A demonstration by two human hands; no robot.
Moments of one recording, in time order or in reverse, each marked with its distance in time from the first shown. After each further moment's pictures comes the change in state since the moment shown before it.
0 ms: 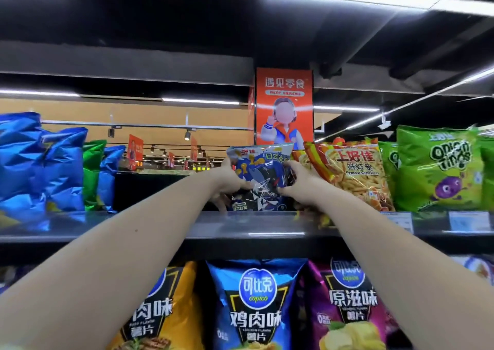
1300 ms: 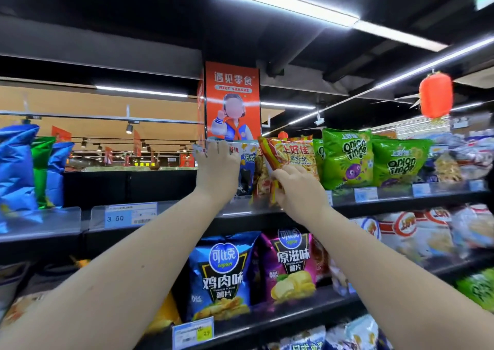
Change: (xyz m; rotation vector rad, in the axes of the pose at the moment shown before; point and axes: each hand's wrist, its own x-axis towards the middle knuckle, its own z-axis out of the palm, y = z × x) left_hand -0.061 0.018 0.049 0.902 0.683 0.707; right_hand -0.120 0.019 -0.026 -0.712 0.456 -0.277
